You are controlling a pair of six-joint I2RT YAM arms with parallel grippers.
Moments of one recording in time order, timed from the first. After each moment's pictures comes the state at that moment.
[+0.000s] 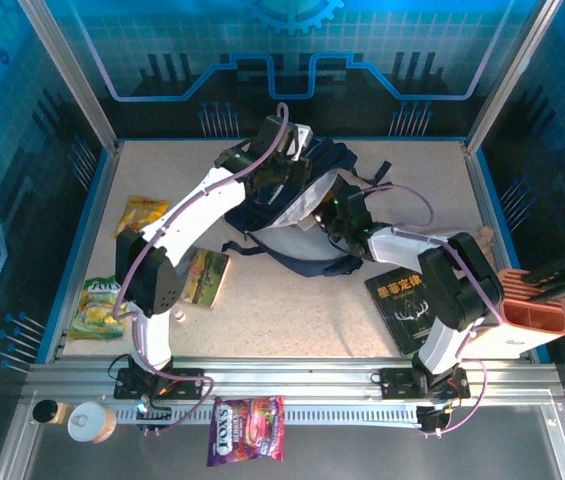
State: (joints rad) left arm -0.56 1.93 1.91 -0.69 0.06 -0.28; right arm 0.47 1.76 0.97 0.20 -0.04 1.26
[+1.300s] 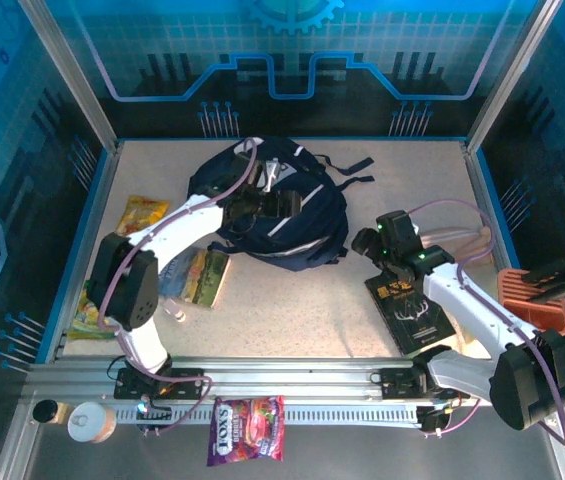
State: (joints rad) left arm -0.45 1.73 1.34 -0.38 0.24 -0.43; right arm 0.38 1.14 0.76 -0.58 0.14 0.90
